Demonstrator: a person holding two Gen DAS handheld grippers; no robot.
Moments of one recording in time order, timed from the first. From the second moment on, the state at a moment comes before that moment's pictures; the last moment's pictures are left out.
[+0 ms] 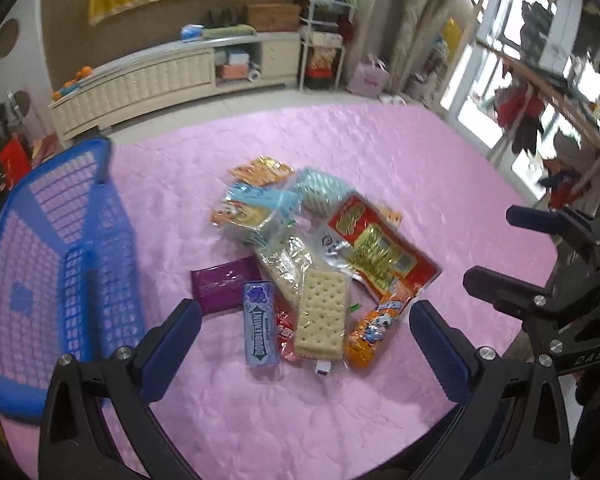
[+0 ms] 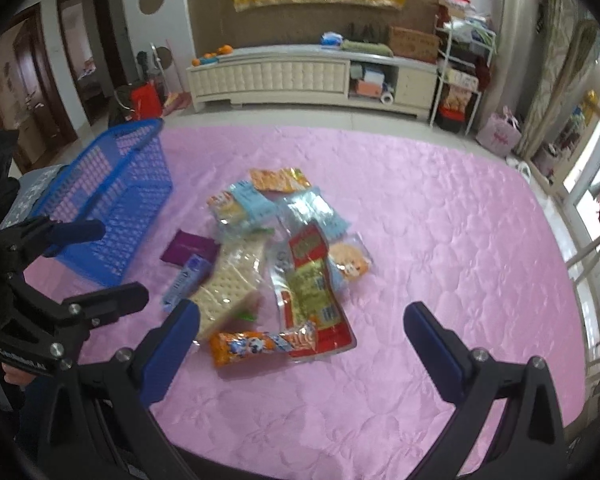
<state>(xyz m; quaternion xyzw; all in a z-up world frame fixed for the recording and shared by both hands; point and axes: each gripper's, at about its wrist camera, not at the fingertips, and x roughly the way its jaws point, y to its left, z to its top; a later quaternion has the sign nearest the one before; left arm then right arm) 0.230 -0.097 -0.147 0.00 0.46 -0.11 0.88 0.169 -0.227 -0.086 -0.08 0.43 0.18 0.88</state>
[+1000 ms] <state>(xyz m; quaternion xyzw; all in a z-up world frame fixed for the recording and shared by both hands) 0.276 -0.108 -0.230 -0.03 0.57 -0.16 0.80 0.212 -0.242 -0.157 -0.06 0.48 0.16 0.86</state>
